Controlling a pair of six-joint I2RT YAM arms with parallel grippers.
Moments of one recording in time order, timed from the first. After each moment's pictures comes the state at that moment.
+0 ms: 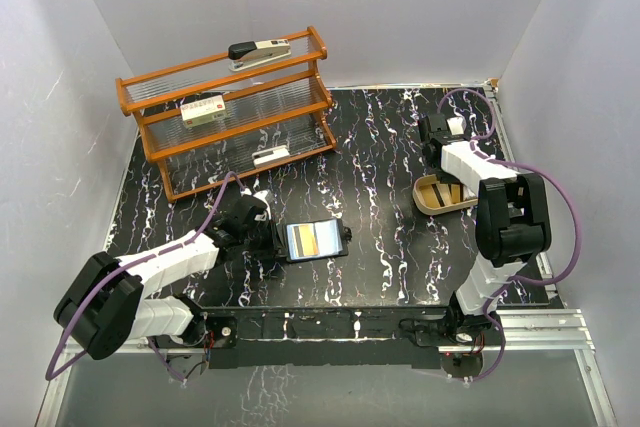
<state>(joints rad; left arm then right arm) -0.65 1.23 0.49 -0.19 0.16 -0.73 0.12 1.75 1.18 -0.60 0.69 0.12</state>
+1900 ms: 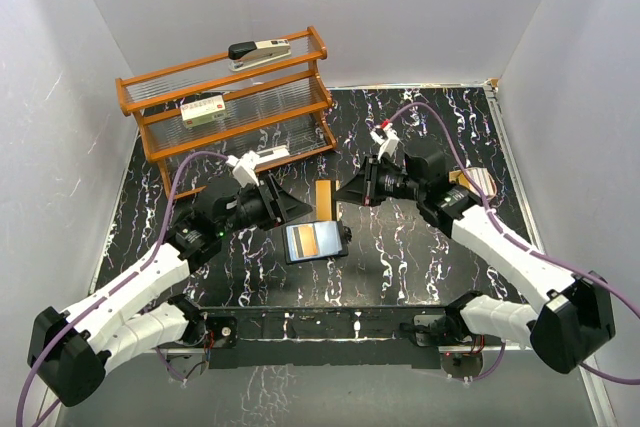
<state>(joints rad) -0.65 0.93 0.64 -0.10 0.28 -0.95 0.52 1.16 0.89 -0.13 -0.57 0.62</state>
